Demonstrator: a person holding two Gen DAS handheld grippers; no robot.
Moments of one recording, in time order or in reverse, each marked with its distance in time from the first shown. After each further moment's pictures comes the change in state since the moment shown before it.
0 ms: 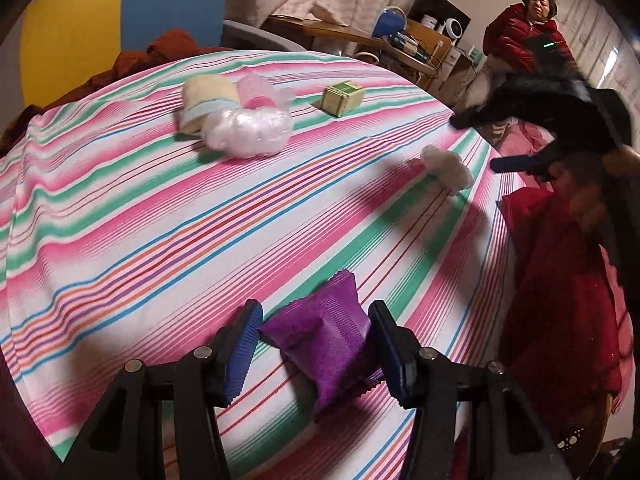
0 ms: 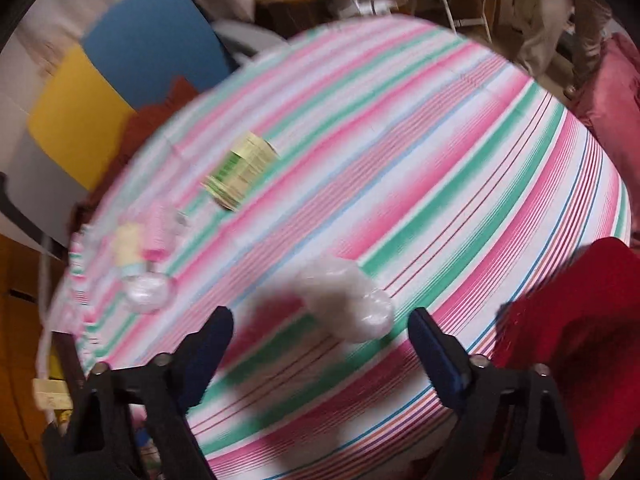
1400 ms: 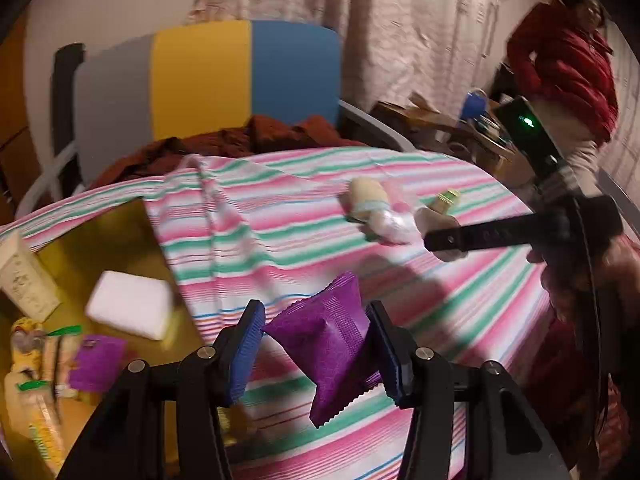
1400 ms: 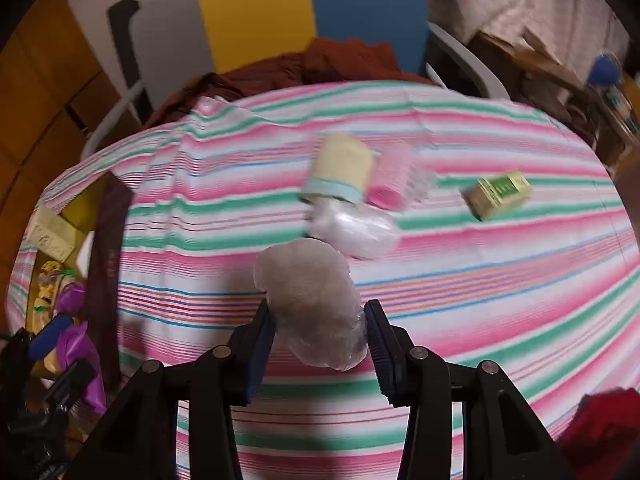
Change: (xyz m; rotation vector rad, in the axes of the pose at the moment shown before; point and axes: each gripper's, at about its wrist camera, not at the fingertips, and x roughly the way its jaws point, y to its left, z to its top) left arm -0.132 0.051 -0.030 -0.166 -0.294 0.324; right arm 0.003 0.188 -0.090 -0.651 -0.064 0.136
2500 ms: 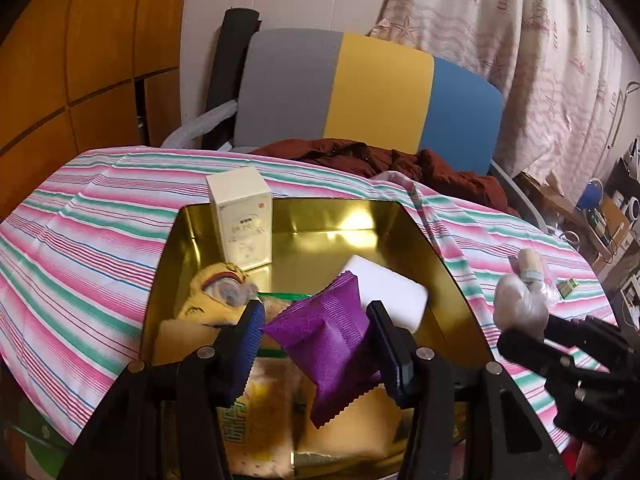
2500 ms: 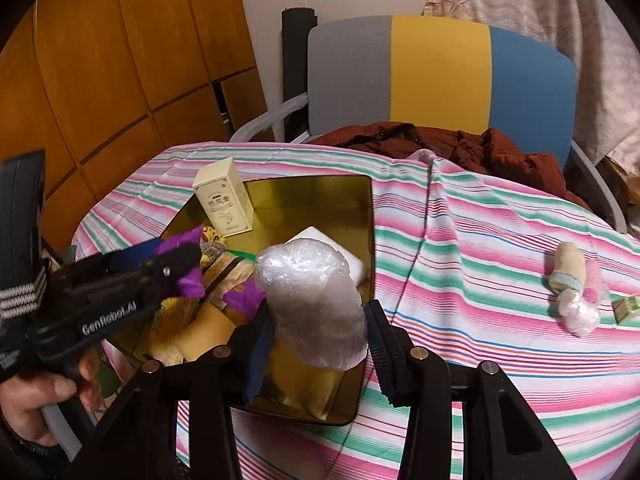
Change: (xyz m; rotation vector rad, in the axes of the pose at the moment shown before) left arm -0.070 0.176 -0.036 -0.354 -0.068 0.337; right arm -0.029 0.230 -0.056 -0.345 -0.227 0.263
